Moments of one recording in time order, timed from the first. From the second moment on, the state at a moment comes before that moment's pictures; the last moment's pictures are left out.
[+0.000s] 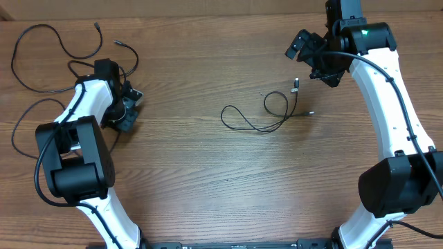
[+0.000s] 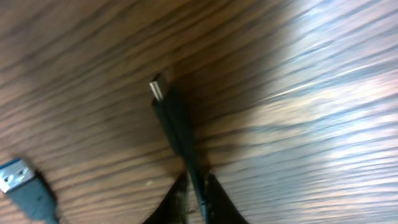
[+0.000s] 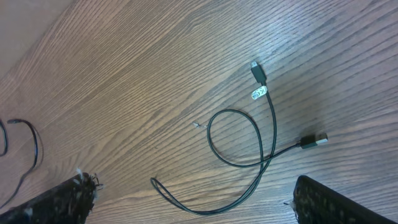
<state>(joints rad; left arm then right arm) 0.17 2.06 1.40 -0.88 -0.18 0.58 0.12 1.88 1.87 -1.12 -0.16 0.67</state>
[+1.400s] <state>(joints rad) -0.23 2.08 1.83 -1.26 0.60 -0.09 0.12 1.88 1.87 -1.15 -0.19 0.64</state>
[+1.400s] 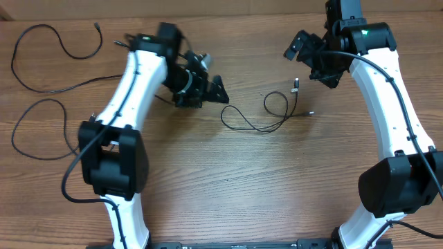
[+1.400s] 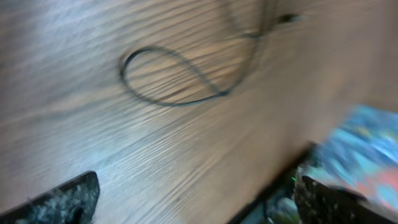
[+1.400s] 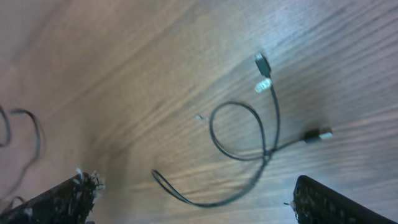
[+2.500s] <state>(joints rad) -0.08 2.08 1.83 -1.39 0.24 -0.64 0.46 1.98 1.47 -0.70 -0.23 0.13</state>
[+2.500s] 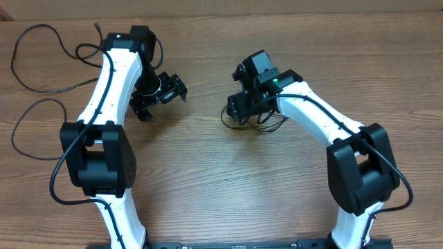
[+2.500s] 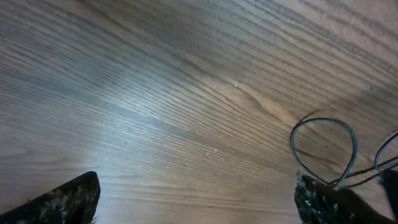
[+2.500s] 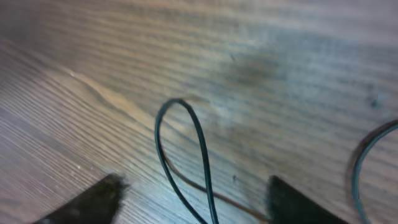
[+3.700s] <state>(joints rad) -0.08 2.08 1.83 -1.38 0.28 -0.63 0.46 2.07 1.53 -0.86 -0.30 0.17</state>
